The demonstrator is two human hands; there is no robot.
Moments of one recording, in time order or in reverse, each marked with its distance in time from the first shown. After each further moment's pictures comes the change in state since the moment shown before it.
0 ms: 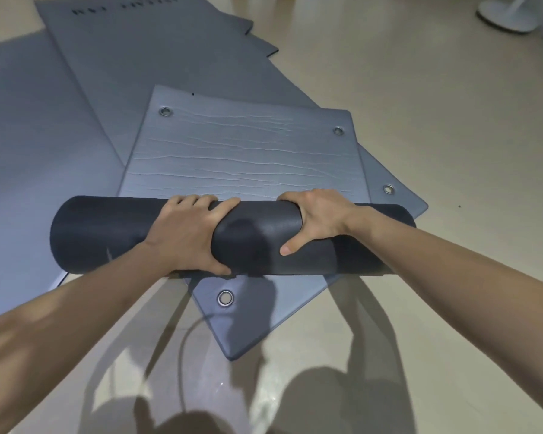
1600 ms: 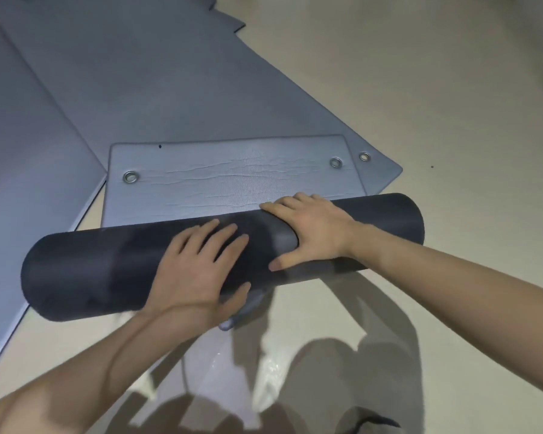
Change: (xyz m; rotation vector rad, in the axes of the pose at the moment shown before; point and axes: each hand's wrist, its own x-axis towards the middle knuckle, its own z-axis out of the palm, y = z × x) left_hand -0.092 0.088 -0.007 -0.165 0.249 0.130; right_hand -0.084 -0.019 0.048 -0.206 0.117 -0.100
